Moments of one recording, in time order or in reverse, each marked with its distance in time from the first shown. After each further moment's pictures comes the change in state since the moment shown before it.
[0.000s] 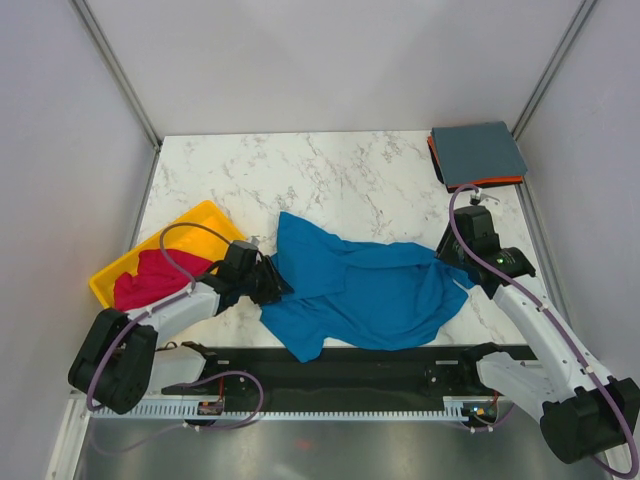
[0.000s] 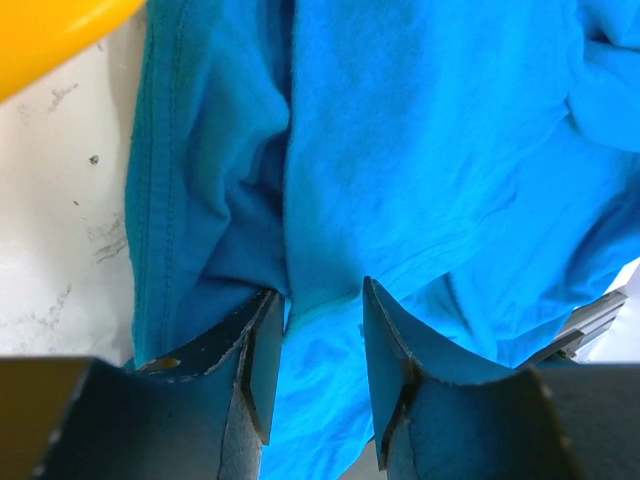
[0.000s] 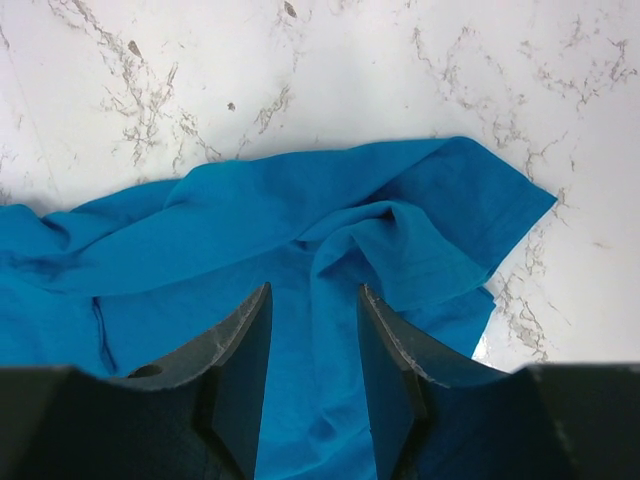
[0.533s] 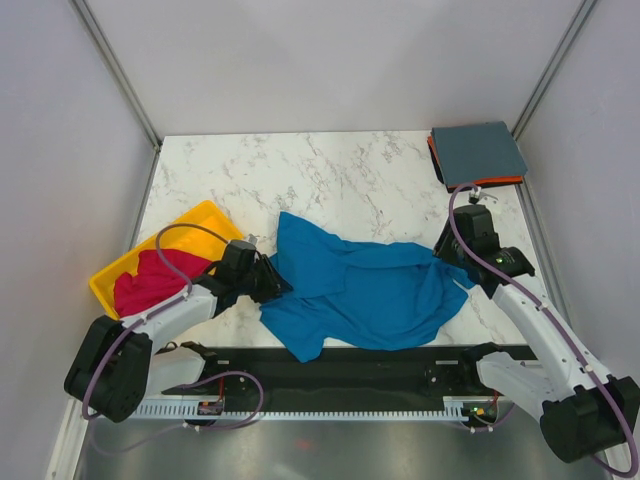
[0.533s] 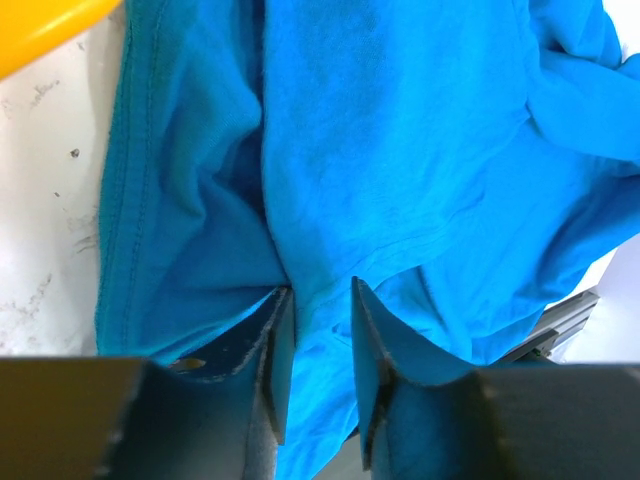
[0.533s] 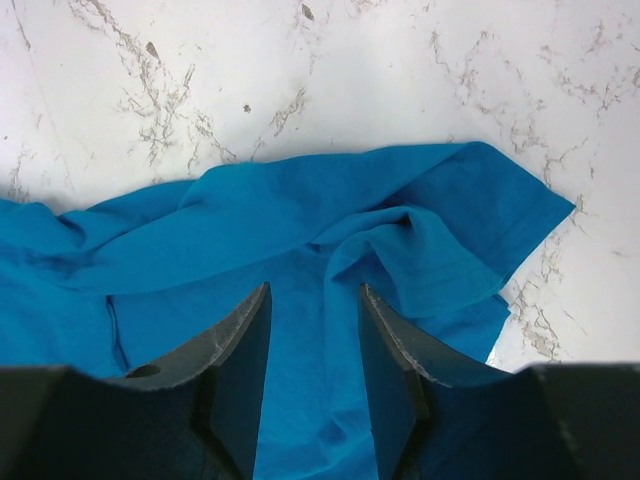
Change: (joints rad) left arm 0.000 -0.050 -0.001 -0.005 0.003 -0.034; right arm 0.000 0.005 -0.001 0.030 -0.022 0.000
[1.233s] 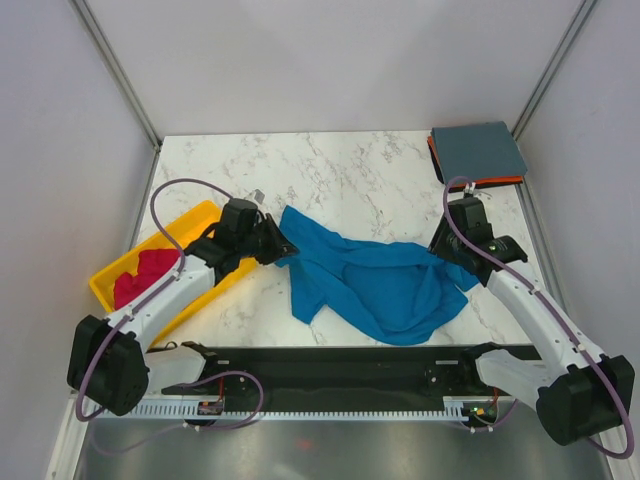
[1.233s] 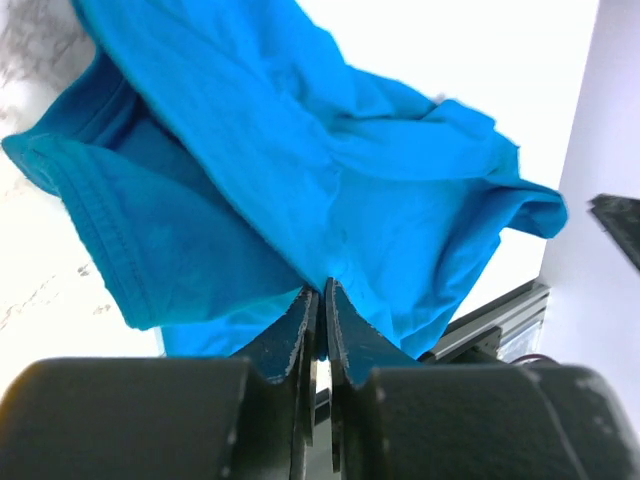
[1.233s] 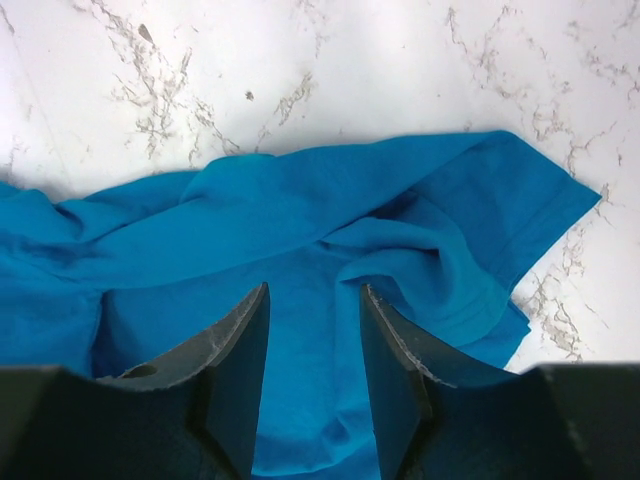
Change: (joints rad) left arm -0.005 0.034 0.381 -0.184 0.008 0.099; right arm 0.000 0.095 0.036 -0.017 -0.027 0.034
